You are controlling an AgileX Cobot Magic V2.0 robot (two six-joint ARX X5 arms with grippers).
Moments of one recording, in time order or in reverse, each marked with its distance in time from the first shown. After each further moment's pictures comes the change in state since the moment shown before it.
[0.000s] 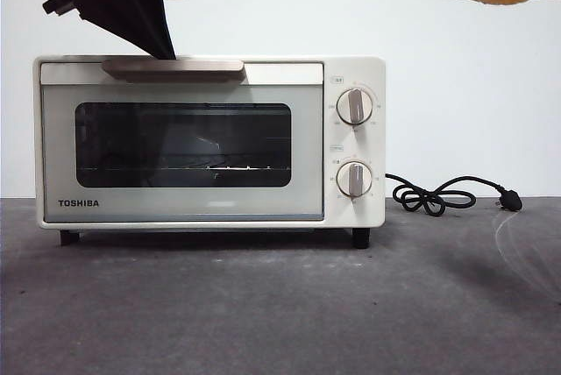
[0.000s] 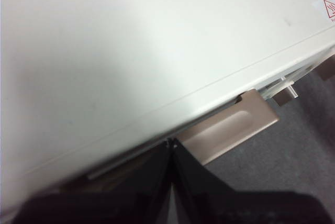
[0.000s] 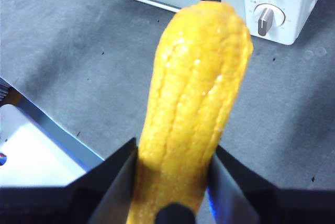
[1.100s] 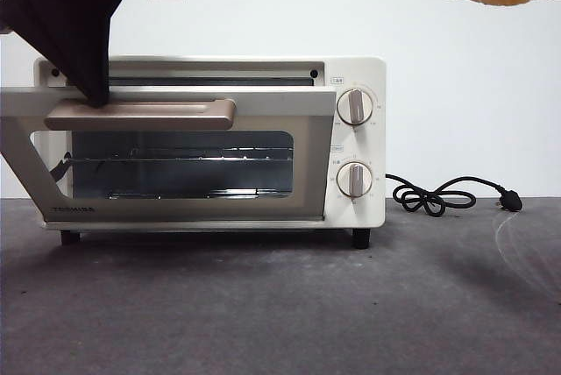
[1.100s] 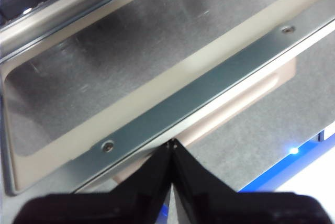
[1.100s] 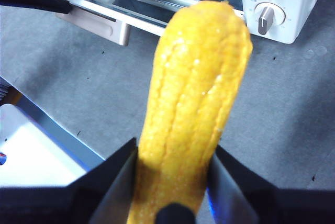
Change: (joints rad) left arm -0.039 0.009 0.013 -0.478 0.032 0.063; right arm 0.000 0.000 0.000 -0.001 0.000 0.000
